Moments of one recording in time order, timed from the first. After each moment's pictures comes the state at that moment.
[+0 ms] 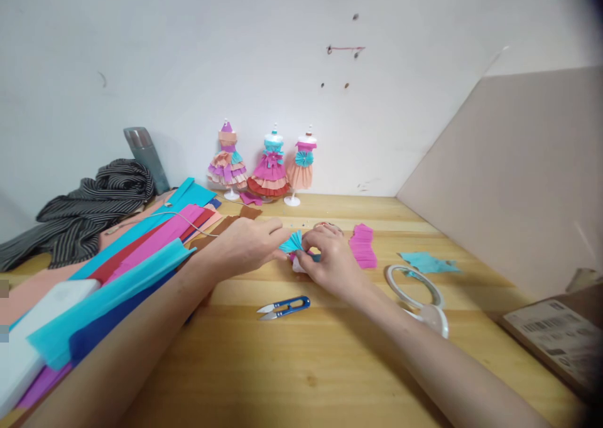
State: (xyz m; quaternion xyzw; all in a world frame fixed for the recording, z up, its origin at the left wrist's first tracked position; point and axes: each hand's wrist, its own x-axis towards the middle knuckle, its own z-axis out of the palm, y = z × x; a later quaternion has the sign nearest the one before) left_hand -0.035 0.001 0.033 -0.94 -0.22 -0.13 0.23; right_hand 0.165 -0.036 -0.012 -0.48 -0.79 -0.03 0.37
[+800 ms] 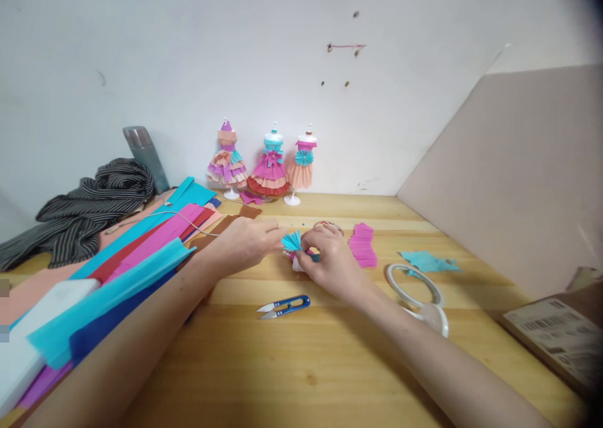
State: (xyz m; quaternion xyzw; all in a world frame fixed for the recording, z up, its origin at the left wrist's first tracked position) left_hand -0.037 0.011 0.021 -0.94 -0.21 -0.18 0.21; right_hand 0.163 -0.038 -0.011 -0.48 -0.80 -0.03 0.36
